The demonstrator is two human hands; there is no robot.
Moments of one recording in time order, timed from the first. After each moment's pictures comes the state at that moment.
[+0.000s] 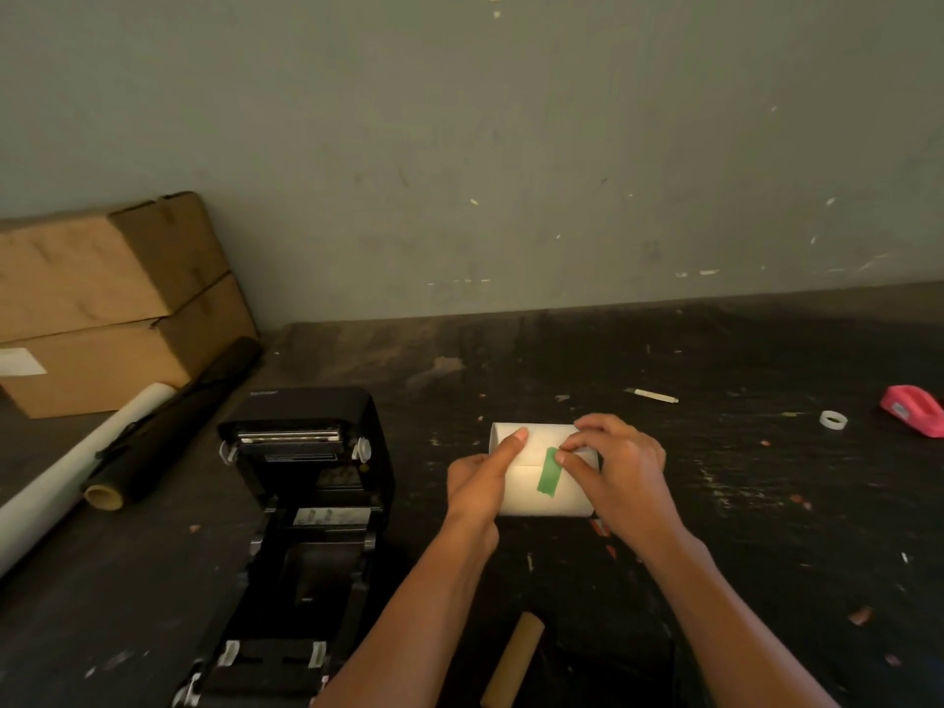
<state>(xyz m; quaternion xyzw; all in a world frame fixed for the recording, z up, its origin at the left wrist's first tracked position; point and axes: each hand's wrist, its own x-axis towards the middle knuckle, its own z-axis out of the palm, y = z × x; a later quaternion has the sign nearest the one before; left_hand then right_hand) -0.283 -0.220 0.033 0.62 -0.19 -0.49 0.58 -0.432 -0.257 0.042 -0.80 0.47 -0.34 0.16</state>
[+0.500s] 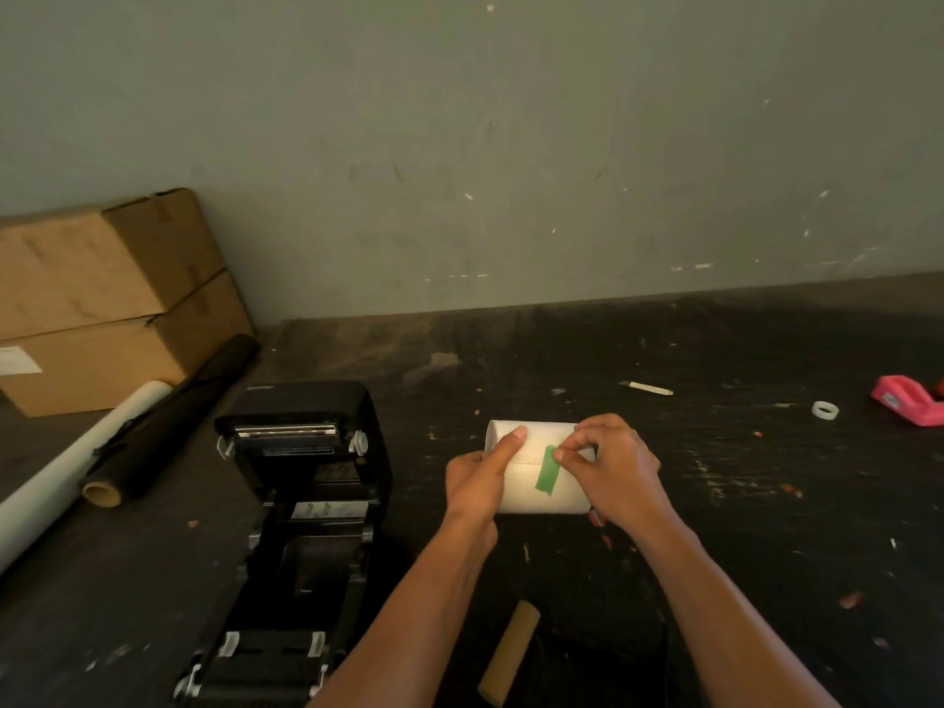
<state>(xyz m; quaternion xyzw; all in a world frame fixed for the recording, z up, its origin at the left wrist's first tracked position) -0.288 -0.214 0.030 0.62 -0.19 -0.49 0.58 -0.427 -0.251 0.052 -0.74 0.55 -0.28 0.26</state>
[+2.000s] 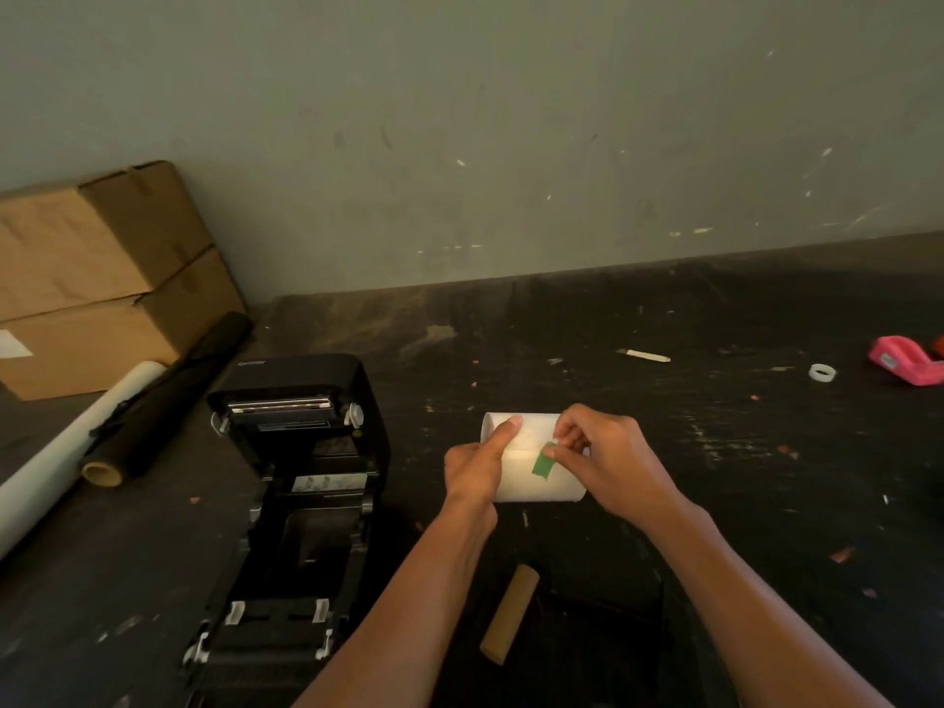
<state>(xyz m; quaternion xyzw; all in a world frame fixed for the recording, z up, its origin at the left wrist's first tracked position) -0.289 -0.212 0.010 0.66 -0.16 -0.49 0.55 -0.442 -0.244 0.035 -0.84 0.42 -0.26 0.23</state>
